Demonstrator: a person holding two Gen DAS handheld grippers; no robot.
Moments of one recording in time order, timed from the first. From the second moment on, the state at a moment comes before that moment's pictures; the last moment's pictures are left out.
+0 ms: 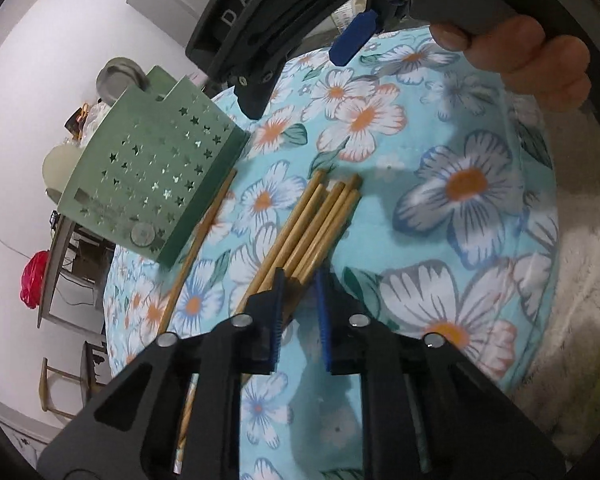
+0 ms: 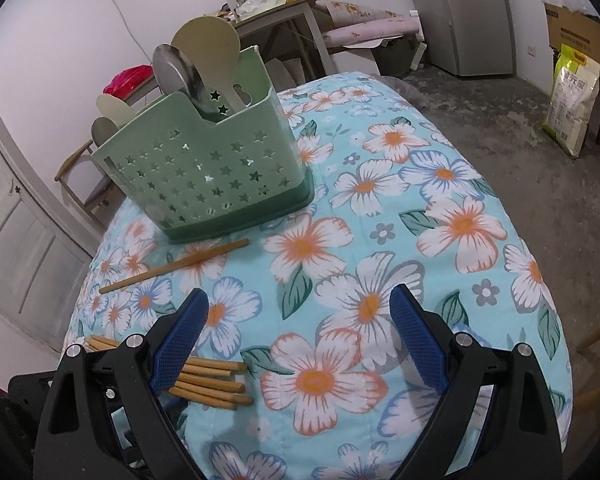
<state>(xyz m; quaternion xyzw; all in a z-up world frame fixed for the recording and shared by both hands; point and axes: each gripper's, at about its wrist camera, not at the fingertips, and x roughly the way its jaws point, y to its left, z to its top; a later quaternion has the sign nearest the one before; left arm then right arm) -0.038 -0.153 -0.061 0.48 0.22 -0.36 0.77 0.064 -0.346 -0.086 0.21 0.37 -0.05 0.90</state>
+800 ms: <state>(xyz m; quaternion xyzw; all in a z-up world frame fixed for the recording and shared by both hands) 0.074 -0.061 -0.015 0.08 0.44 -0.30 0.84 0.045 -0.307 -0.100 0.32 0.45 0.10 0.83</state>
